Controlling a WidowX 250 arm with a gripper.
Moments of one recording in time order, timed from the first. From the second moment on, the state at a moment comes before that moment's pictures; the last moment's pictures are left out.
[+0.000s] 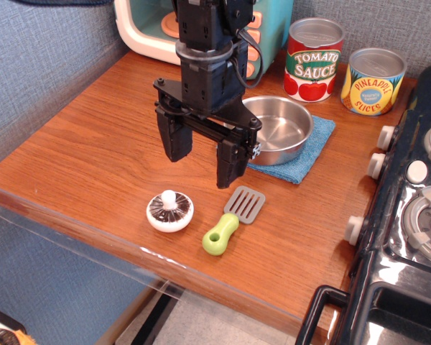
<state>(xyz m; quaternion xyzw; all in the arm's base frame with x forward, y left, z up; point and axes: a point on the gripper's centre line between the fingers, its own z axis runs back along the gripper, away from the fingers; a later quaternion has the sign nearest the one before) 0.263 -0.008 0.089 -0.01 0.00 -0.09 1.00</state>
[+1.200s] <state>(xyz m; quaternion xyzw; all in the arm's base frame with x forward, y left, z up) 0.345 -0.050 0.066 -0.03 0.00 -0.11 0.99</state>
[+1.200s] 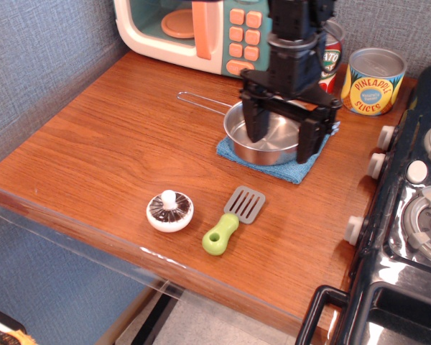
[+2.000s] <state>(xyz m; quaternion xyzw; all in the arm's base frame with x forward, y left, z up) 0.402 -0.054 0.036 -0.01 -0.02 -0.07 1.00</state>
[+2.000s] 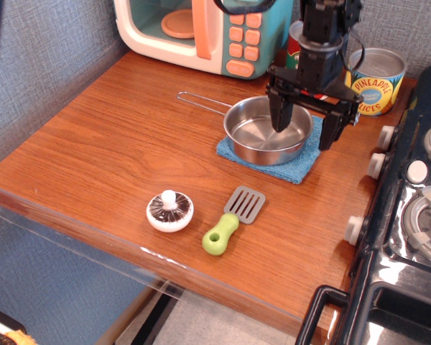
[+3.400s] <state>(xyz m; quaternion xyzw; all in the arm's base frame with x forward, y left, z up) 0.383 -0.016 0.097 -0.05 -0.09 -0.04 0.99</state>
